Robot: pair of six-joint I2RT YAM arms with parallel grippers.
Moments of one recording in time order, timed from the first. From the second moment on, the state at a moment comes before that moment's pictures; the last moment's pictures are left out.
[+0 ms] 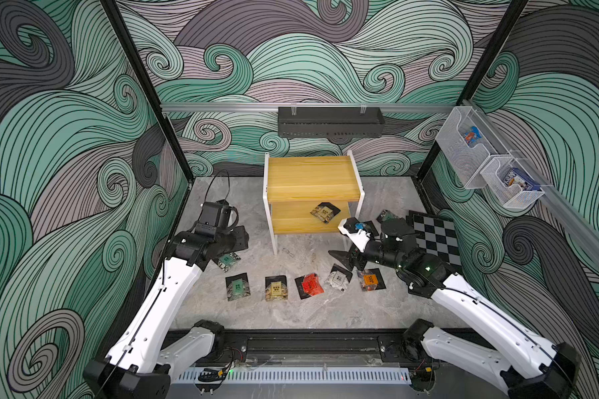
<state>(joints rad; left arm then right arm) -0.26 1.01 1.13 -1.00 0.05 -0.43 0.63 0.97 0.86 -0.38 -0.27 -0.26</state>
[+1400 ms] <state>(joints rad) -0.26 0.93 1.01 -0.90 0.35 -0.43 0.62 1.53 0.95 0.00 -0.01 -0.70</state>
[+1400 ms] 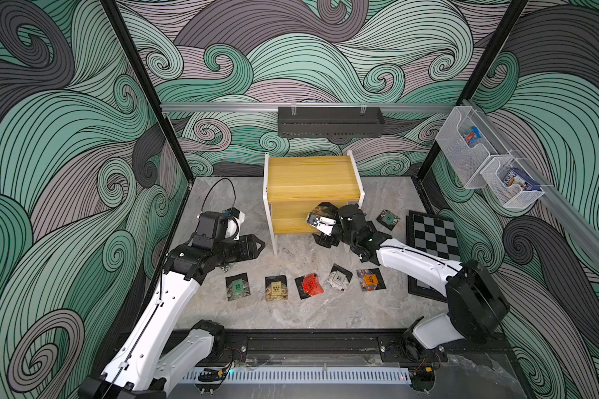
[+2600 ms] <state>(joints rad) -0.26 0.93 1.00 -0.87 0.35 -0.44 0.66 1.39 0.86 -0.05 -0.02 -0.65</state>
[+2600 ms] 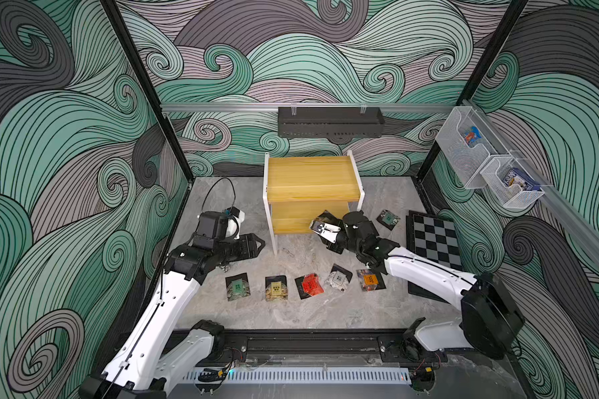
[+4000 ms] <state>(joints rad) -0.32 0.81 1.00 -0.61 0.62 -0.46 0.77 1.00 1.01 -0.37 -0.39 -0.24</state>
